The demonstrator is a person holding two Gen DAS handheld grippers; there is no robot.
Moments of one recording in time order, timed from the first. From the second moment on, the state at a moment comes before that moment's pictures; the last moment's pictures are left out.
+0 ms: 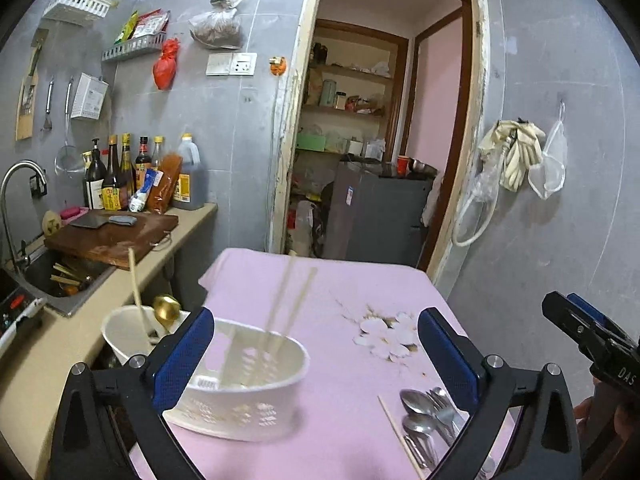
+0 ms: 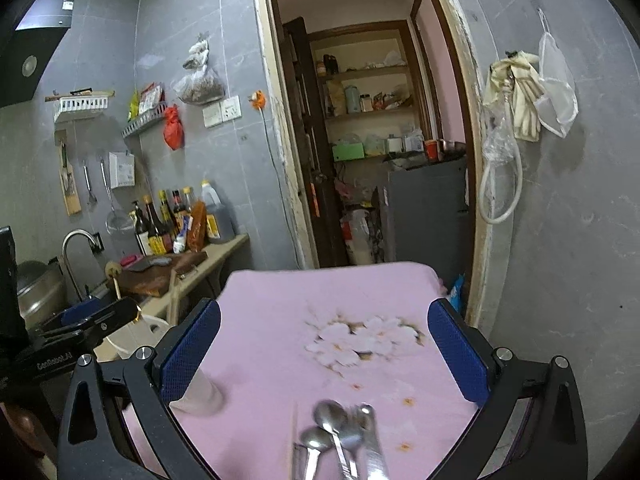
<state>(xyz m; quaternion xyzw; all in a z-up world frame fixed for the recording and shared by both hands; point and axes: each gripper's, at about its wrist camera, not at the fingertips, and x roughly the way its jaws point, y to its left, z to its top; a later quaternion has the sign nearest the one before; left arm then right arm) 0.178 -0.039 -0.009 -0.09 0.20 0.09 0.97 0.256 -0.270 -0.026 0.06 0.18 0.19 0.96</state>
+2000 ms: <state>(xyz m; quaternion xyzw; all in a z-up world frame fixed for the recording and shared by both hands) 0.284 -0.110 -0.165 -0.08 0.48 0.01 0.87 0.323 -0.262 -0.214 -0.09 0.42 0.24 0.87</state>
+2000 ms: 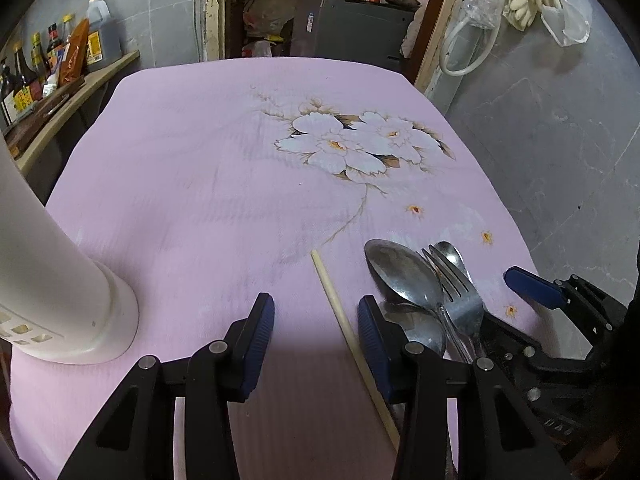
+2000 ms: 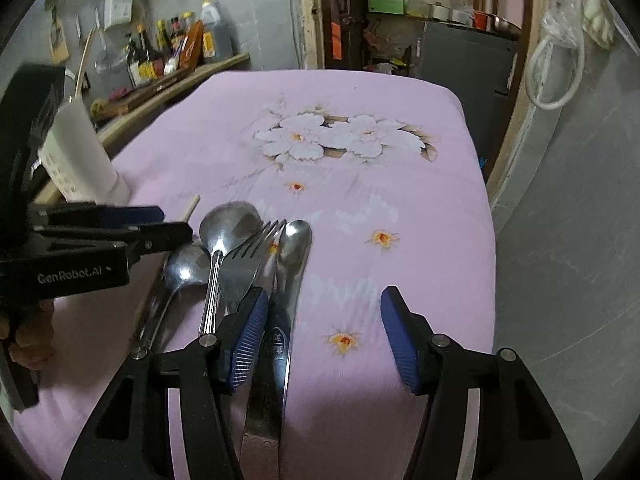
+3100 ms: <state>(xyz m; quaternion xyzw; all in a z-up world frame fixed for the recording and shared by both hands) 0.289 -0.102 -0.164 -0.11 0.51 -0.01 0.86 0.399 -0.288 -0.219 0.05 0.51 0.26 0.82</state>
